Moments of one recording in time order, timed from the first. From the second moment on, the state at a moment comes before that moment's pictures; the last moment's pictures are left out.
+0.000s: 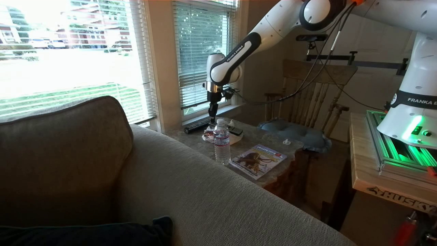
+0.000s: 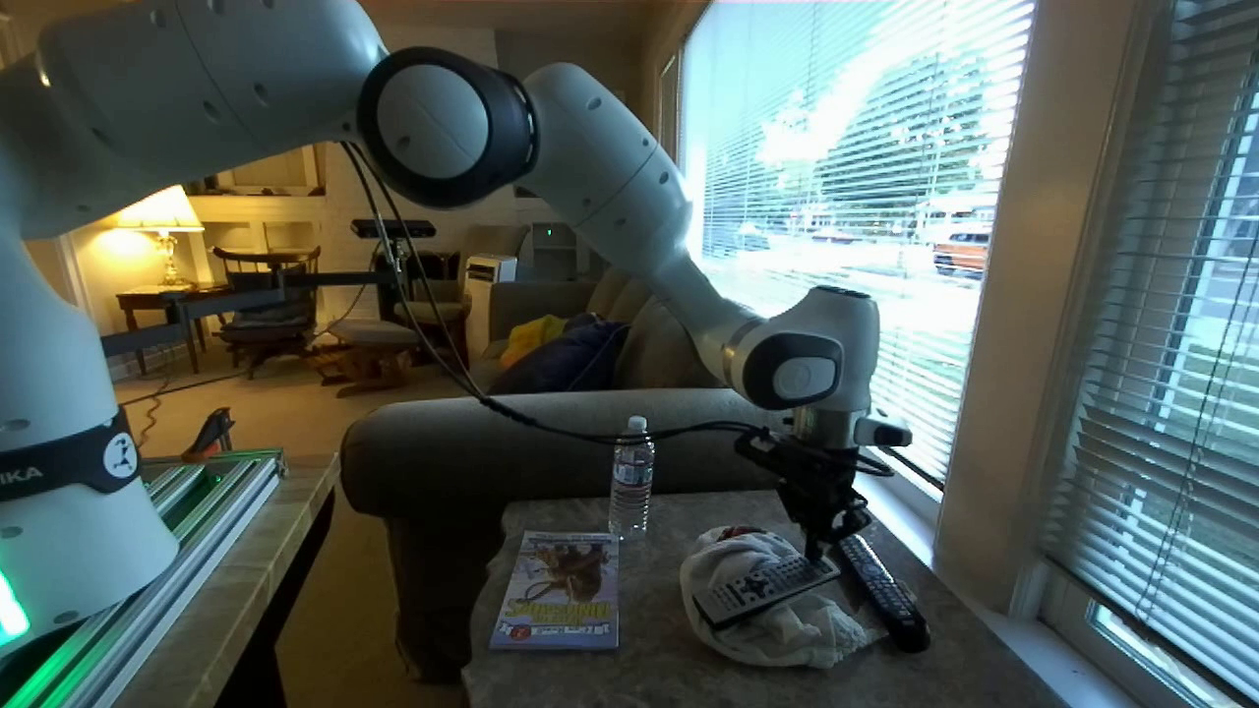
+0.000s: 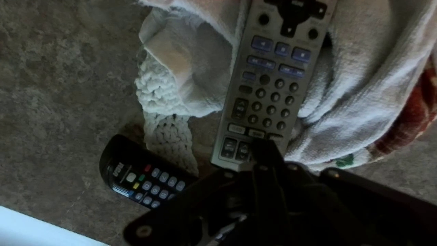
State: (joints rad) arm 0.03 1.22 -0.01 -1.12 0.01 2.40 -0.33
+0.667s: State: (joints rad) arm 0.03 1.23 0.00 -1.12 0.01 2.45 -0.33
